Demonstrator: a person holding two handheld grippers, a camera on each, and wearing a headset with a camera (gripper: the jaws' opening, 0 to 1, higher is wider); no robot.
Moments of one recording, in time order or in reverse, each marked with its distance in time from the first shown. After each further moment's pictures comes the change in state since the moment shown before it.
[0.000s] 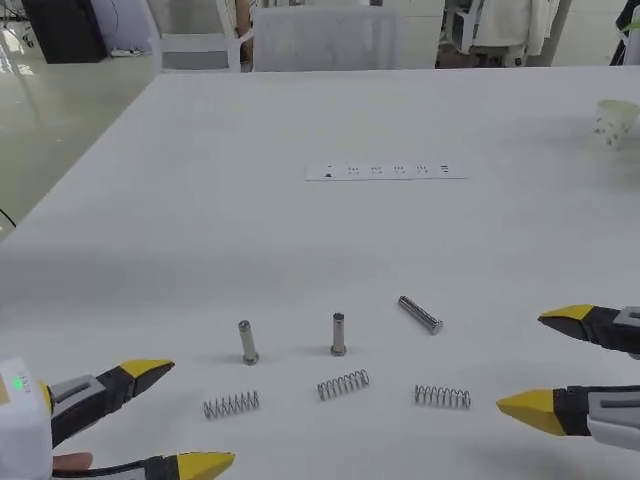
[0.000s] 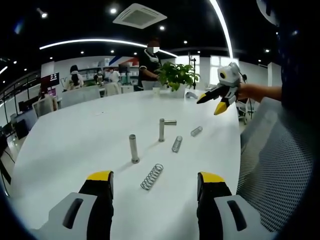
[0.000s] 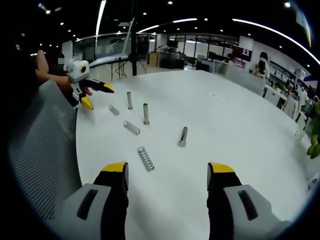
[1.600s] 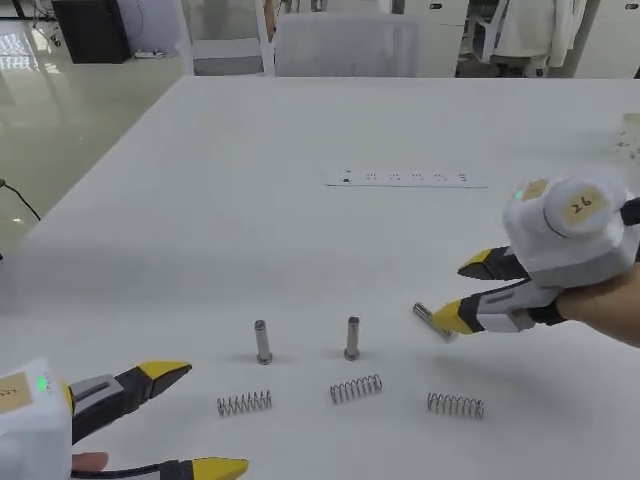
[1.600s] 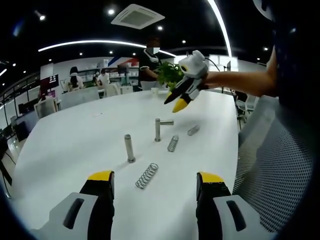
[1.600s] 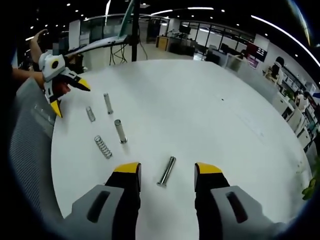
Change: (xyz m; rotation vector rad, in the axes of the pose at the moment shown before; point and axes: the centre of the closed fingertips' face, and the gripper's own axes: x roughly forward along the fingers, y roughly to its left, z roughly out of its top) left arm -0.004 -0.009 0.000 0.017 0.000 0.001; right arm 0.096 -0.041 0.049 -0.116 0.160 0.027
